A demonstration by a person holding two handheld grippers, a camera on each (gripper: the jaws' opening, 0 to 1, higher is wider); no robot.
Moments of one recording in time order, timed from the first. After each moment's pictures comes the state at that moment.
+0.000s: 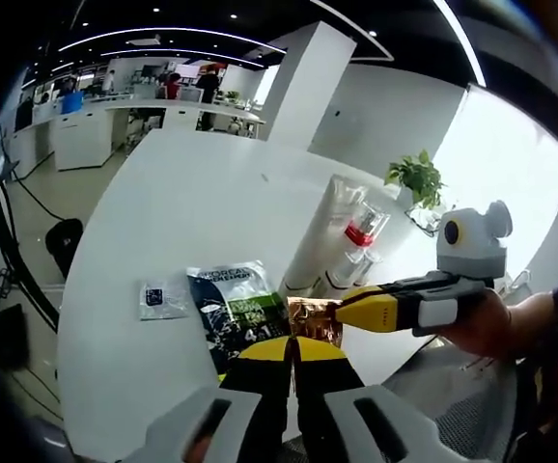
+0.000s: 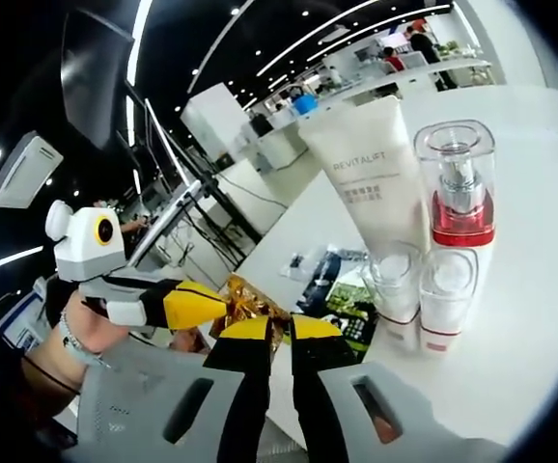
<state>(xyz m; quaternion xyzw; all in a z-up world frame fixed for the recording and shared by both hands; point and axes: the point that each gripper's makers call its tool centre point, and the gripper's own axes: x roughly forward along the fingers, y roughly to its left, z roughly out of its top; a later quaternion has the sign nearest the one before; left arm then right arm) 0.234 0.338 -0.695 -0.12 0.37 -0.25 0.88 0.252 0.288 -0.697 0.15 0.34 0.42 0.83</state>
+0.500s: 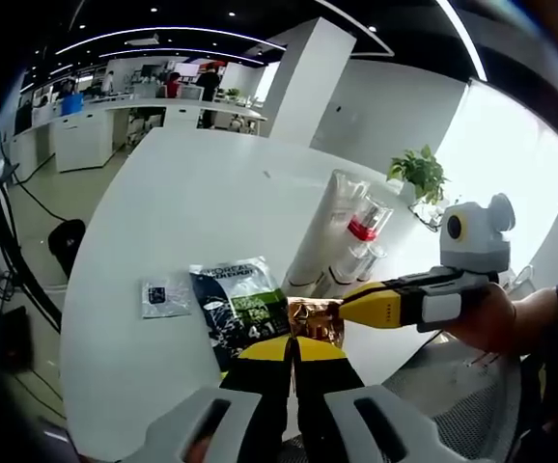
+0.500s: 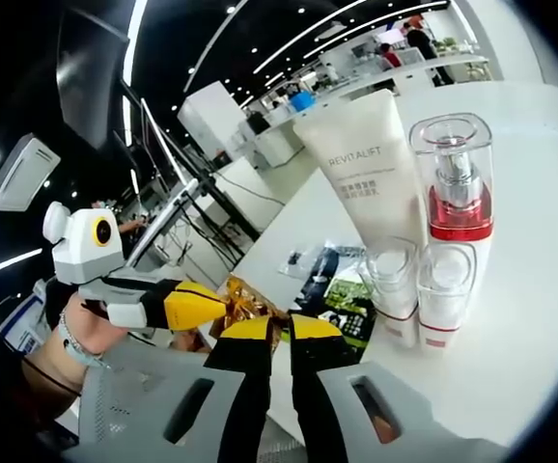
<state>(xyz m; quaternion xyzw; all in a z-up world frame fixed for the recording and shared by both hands) 0.234 0.340 -0.699 -0.11 0.38 -0.25 0.88 0.252 0.286 -0.700 0.15 0.34 0.41 0.83</state>
